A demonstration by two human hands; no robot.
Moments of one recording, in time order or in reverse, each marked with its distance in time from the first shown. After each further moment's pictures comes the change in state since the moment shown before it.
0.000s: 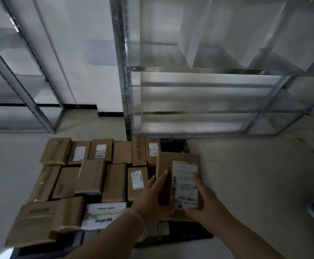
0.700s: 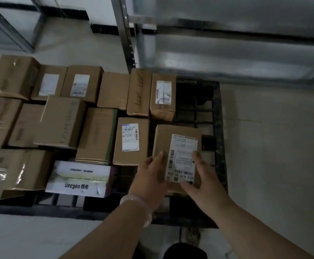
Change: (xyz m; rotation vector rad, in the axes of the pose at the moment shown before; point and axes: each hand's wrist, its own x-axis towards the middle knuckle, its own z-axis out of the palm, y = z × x) left_hand 0.249 -0.224 0.145 -0.091 0.215 -0.401; right_hand 0.278 0.246 0.088 -0.114 -0.142 0.205
